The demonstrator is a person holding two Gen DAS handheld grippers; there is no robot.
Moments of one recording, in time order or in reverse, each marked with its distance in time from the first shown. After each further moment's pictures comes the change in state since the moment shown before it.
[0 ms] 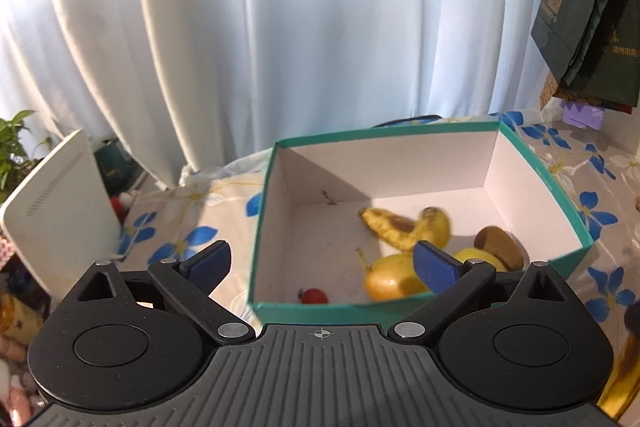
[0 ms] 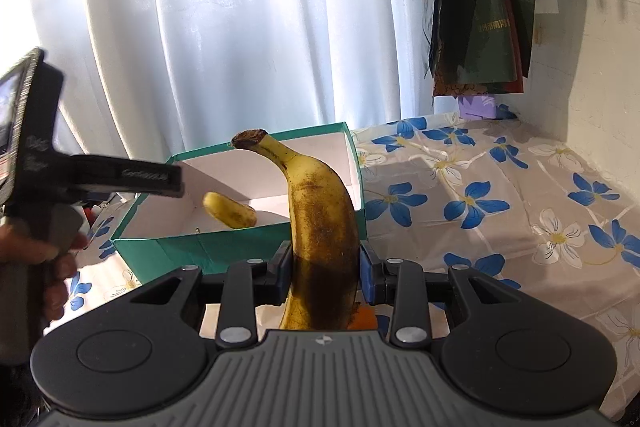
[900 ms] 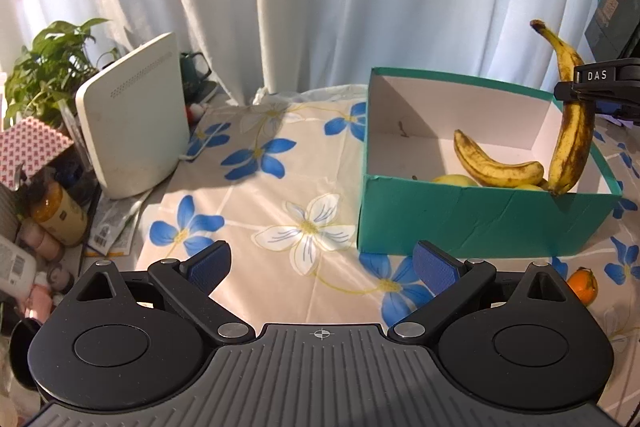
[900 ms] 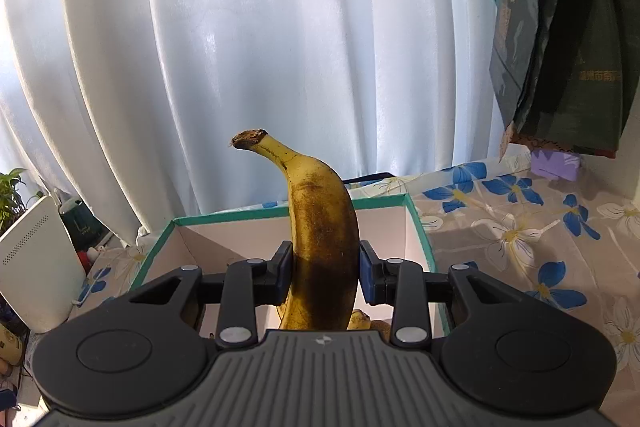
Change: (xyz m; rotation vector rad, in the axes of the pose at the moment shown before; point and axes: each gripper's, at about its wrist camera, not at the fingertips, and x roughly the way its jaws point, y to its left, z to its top) left arm -0.035 0.067 -0.059 -0.172 0.109 0.075; right arm 0.128 0.041 0.092 -0.044 0.012 0.050
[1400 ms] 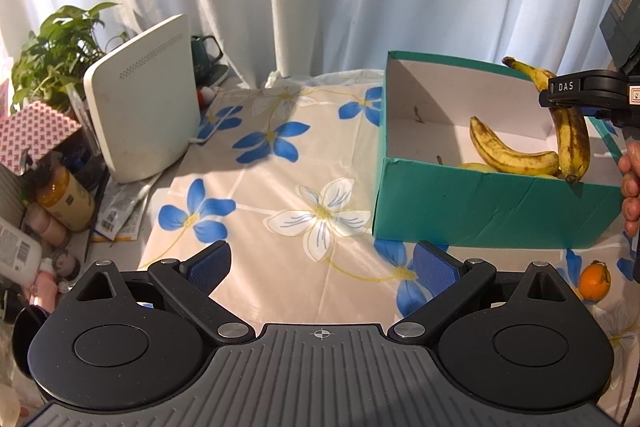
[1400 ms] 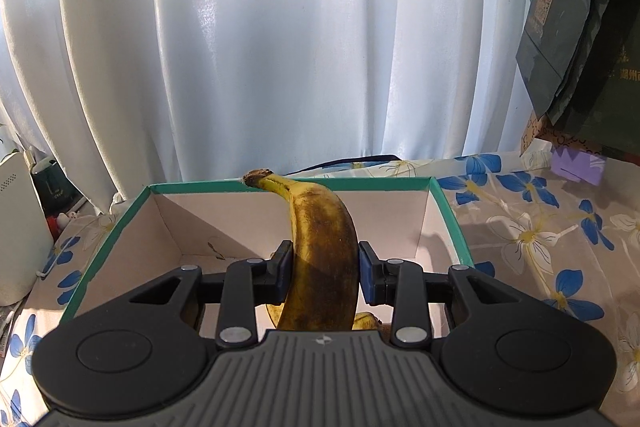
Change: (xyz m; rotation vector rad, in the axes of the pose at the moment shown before) left arm 0.007 0.006 -0.004 -0.009 0.034 0.025; right arm 0.049 0.019 -0.010 -0.078 0.061 -0.044
